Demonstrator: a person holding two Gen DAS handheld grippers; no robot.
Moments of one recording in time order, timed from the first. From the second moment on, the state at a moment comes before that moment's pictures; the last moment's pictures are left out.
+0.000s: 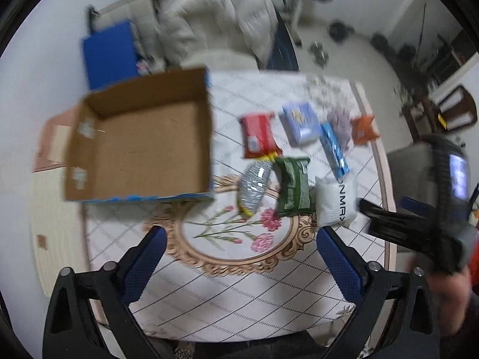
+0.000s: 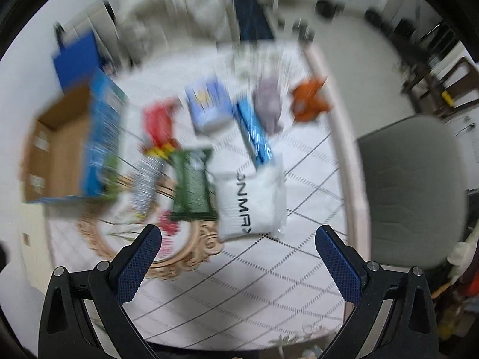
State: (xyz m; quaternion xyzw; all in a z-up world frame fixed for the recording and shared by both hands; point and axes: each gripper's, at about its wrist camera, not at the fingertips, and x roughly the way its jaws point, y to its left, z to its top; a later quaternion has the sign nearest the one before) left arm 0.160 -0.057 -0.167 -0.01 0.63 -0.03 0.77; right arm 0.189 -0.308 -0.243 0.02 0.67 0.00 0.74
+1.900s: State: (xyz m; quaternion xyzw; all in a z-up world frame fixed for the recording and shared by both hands) left arm 0.252 -0.028 -0.179 -0.06 0.66 -0.08 0.75; right arm 0.198 -0.243 -0.183 0.07 0.67 0.14 0.73
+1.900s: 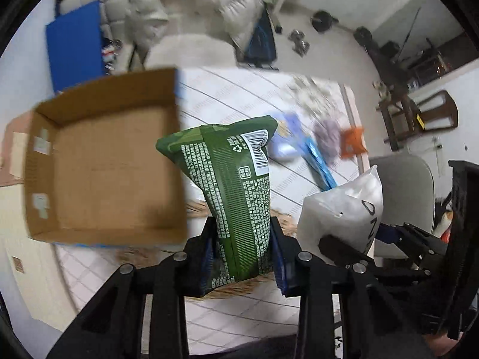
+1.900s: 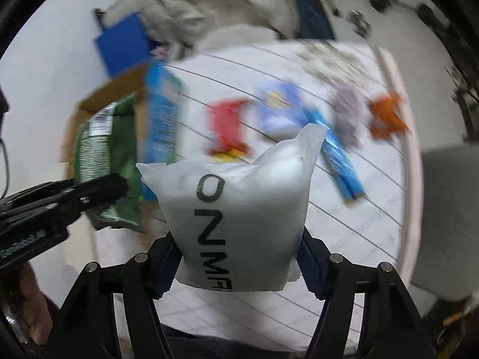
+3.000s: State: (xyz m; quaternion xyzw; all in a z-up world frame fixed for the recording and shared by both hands) left arm 0.375 0.223 -0.369 -0.10 0.78 -0.06 0.62; right arm 0.395 0.083 -0.357 0.00 0.73 0.12 0.67
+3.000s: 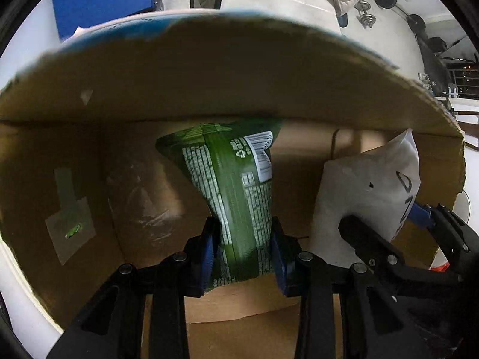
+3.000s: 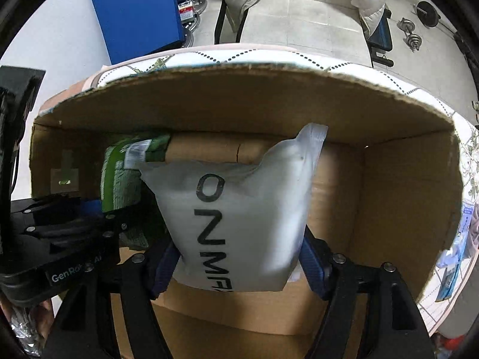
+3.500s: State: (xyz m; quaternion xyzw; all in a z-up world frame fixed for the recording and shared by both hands) left arm 0.338 0.236 -0.281 -0.07 0.72 -0.01 0.69; right arm 0.373 0.057 -0.304 -0.01 0.72 0.11 0.69
